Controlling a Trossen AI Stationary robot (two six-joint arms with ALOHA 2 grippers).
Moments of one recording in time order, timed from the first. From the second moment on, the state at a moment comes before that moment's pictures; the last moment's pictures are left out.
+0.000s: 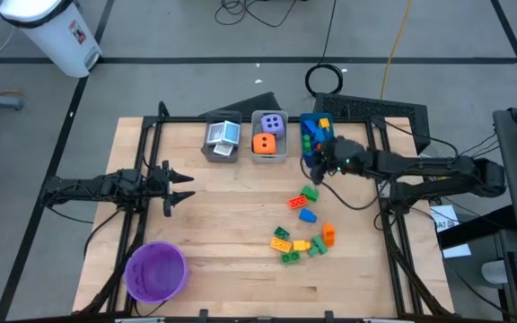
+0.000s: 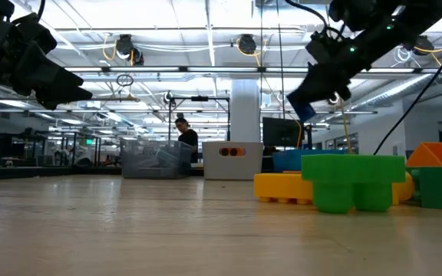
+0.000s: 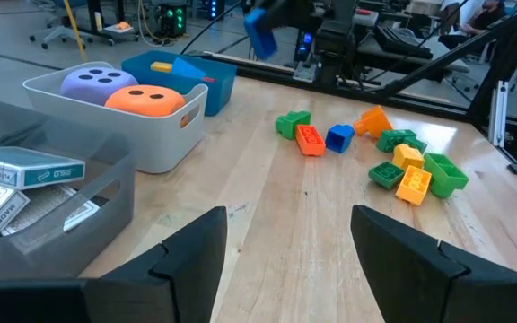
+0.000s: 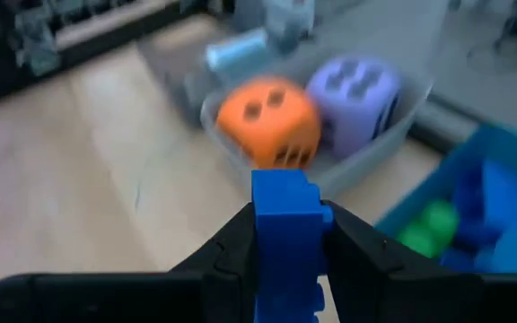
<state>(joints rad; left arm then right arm) -0.04 0.02 0.11 -0.28 -0.18 -0.19 -0.28 1.05 0.60 -0.04 0.24 0.30</state>
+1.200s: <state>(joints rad) -0.04 0.02 0.11 -0.28 -0.18 -0.19 -0.91 1.62 0.87 0.08 -0.03 0.06</state>
